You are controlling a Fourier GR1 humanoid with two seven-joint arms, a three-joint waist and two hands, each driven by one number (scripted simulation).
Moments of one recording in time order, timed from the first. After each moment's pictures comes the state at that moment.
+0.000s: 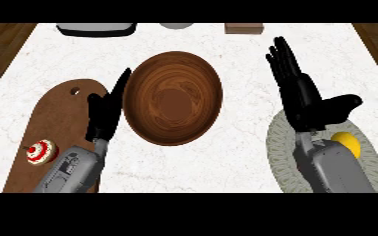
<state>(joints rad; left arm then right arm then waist) -0.29 0.28 -0.34 -1.30 0.25 0.29 0.07 -0.32 -0.23 0.22 -1.58 -0.22 -0.26 0.08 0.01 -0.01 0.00</state>
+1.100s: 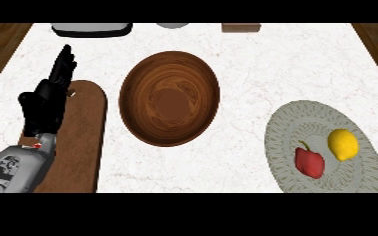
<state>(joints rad) -0.26 0.49 -0.21 -1.50 0.14 0.38 0.09 0.09 -0.78 -0.24 -1.36 -0.23 0.44 -0.75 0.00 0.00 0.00</state>
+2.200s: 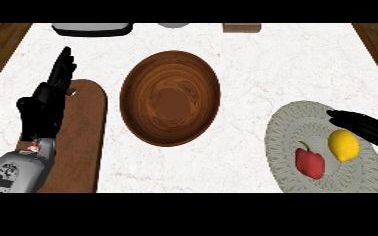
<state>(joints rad) -0.22 0.45 -0.17 -1.56 0.07 0.34 0.13 0.09 -0.88 0.02 -1.74 0.27 0.46 -0.44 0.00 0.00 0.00</state>
